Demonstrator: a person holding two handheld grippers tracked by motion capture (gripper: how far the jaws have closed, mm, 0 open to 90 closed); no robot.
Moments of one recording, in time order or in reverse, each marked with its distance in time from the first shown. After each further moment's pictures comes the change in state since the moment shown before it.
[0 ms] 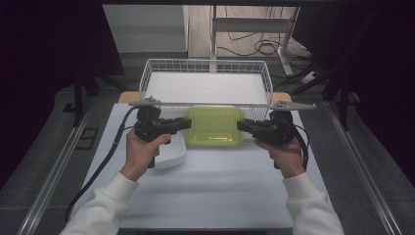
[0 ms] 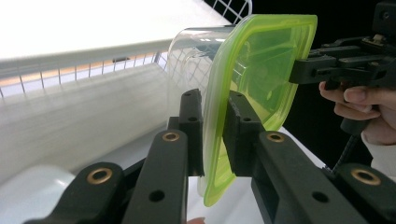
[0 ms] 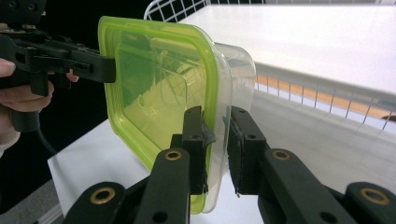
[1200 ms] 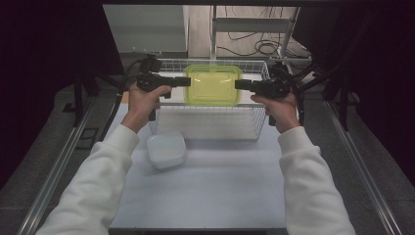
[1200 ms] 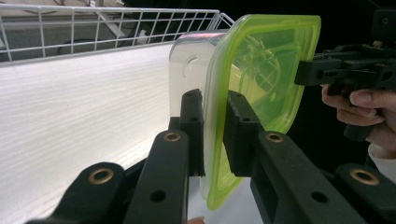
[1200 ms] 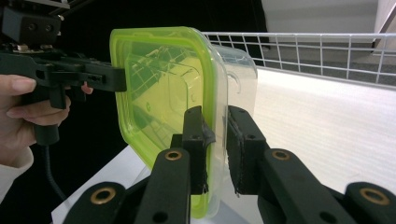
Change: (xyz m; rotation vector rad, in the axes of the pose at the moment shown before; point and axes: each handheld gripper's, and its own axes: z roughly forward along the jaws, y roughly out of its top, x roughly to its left) left arm 0.055 0.098 0.022 0.018 -0.011 -0.037; right arm -0.053 0.089 0.035 -0.016 0.032 0.103
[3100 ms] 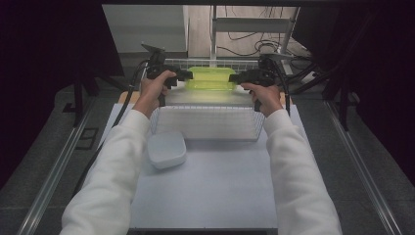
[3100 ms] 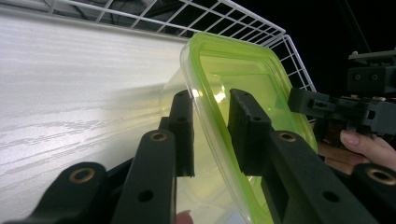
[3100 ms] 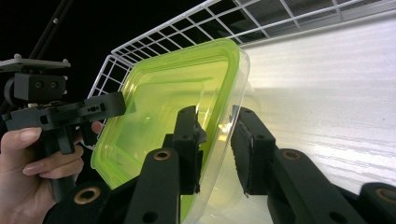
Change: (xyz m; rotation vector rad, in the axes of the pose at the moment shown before) left arm 0.079 0.019 0.057 0.081 -0.030 -0.372; right arm -0.065 0.013 0.065 0.104 -0.053 0.479
